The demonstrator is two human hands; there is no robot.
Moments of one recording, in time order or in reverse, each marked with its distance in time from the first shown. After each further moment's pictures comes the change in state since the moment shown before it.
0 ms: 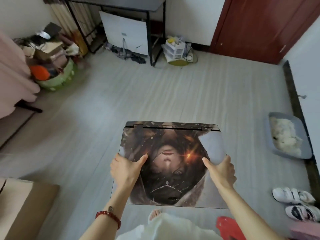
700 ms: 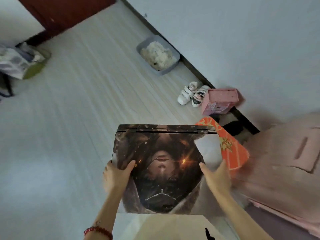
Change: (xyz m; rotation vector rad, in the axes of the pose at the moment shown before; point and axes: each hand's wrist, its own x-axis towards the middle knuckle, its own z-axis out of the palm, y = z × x) left_hand -0.345 0.055 0.249 0.399 -0.559 0.529; right_hand -0.086 0.478 -0.144 0.482 0.281 0.692
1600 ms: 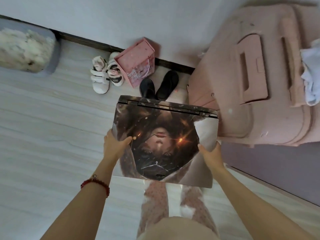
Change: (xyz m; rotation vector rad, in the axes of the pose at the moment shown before) left_hand 0.109 0.161 0.271 0.344 -0.612 0.477; right_hand 0.128 0.143 0.022 0.515 0.233 0.661
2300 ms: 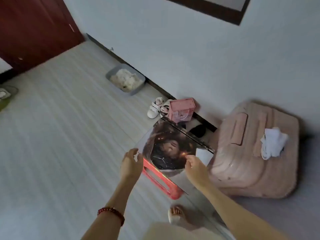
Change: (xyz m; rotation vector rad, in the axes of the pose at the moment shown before) left_hand -0.326 0.008 -0.014 -0.278 0.555 0.137; right_hand -0.174 -0.036 -0.108 -0.485 -0.441 -0.951
